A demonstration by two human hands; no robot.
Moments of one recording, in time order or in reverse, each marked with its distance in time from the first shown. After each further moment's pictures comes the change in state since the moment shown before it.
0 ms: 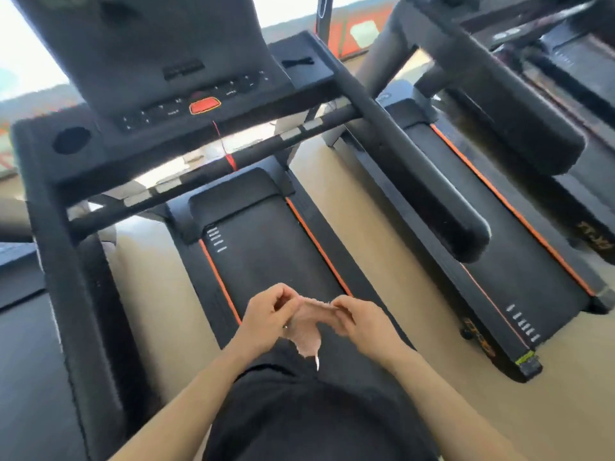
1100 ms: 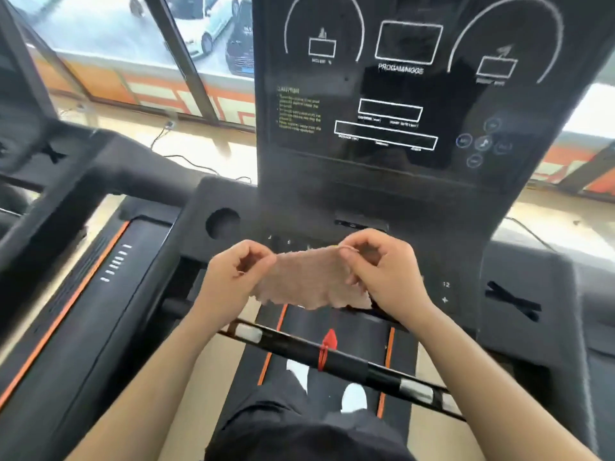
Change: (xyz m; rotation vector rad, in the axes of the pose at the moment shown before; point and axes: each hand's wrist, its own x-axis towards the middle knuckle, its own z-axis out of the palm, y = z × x) left_hand 0.261 0.087 -0.315 -0.094 0.952 -0.130; right_hand 0.475 -0.350 -0.184 0.345 -0.323 -0.690
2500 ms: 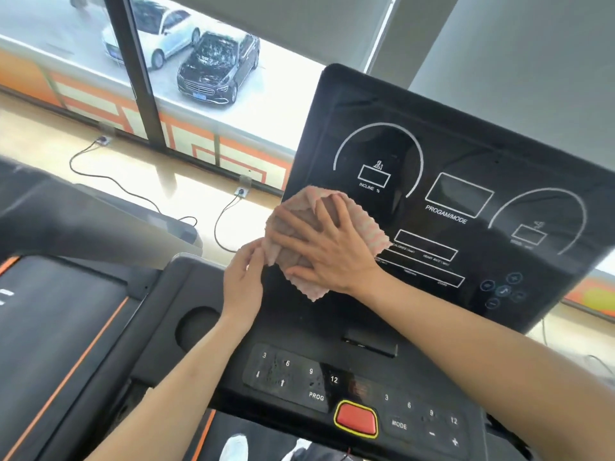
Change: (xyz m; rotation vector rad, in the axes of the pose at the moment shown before) left_hand 0.220 -0.066 0.018 -0.624 0.247 -0.125; right_hand 0.274 -0.030 0.069 -1.641 -0.169 -0.843
